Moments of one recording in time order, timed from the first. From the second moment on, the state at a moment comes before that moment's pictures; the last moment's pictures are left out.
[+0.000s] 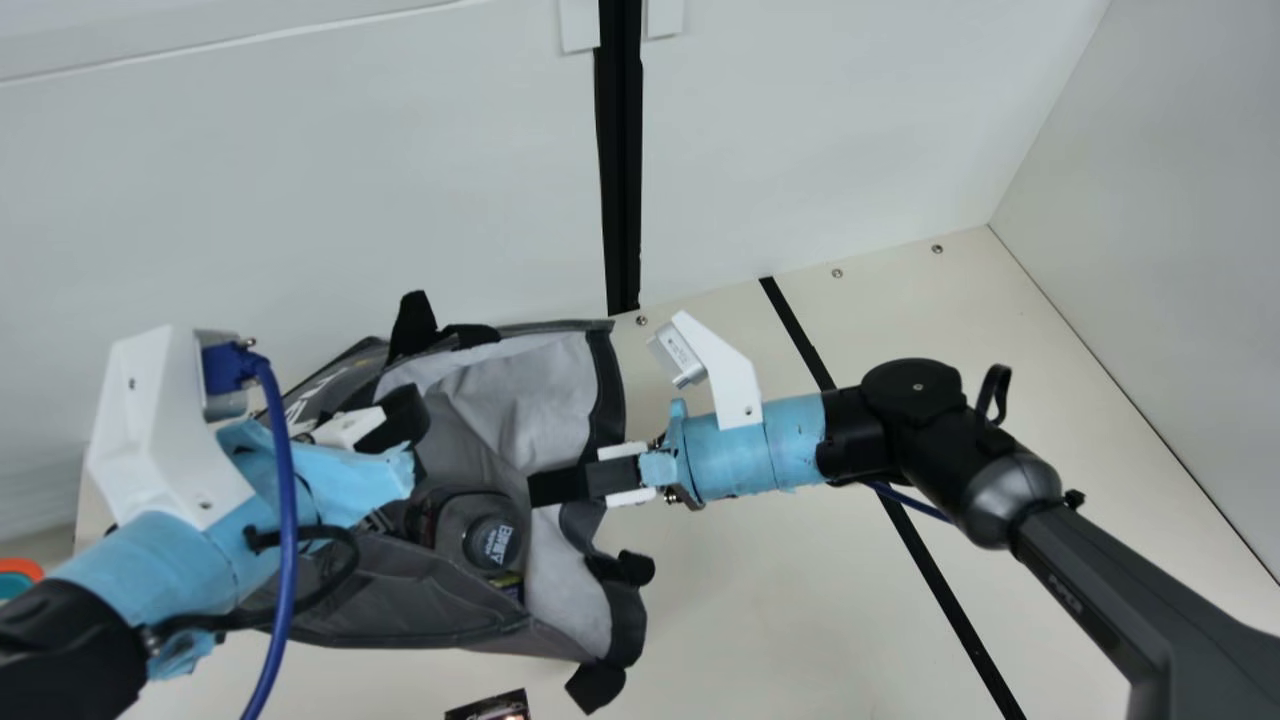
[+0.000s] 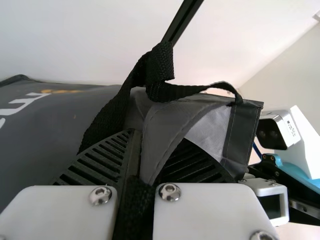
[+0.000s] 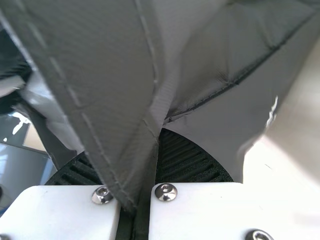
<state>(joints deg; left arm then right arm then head) -33.5 82.8 -79.7 -16.7 31.1 -13.4 -1.3 90.9 -60.7 82.3 70.0 -50.9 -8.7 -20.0</state>
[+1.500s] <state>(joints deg) -22.2 76.4 -99.3 -35.7 64.4 5.4 -9.3 63.7 -74.1 77.2 70.4 -19.7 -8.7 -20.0</state>
